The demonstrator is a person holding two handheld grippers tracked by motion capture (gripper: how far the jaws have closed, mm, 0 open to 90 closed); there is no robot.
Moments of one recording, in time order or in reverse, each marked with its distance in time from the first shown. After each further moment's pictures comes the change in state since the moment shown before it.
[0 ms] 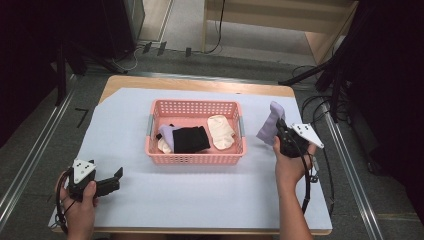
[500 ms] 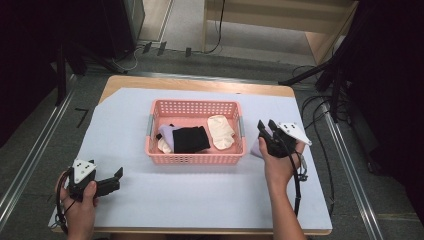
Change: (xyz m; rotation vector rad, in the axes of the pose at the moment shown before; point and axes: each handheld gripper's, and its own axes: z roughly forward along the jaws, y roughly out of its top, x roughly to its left) left arm 0.000 0.000 0.000 0.001 0.004 0.003; right arm 0.039 0.006 -0.001 0.049 0.090 0.030
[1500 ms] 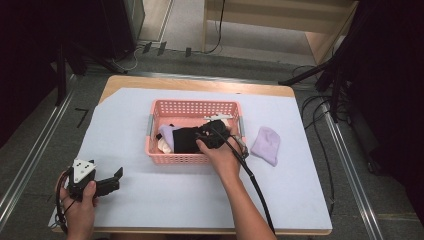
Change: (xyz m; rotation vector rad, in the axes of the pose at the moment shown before) left arm 0.001 0.000 0.000 0.005 -0.008 -0.006; right arm 0.143 -0.021 0.078 0.535 0.211 -0.156
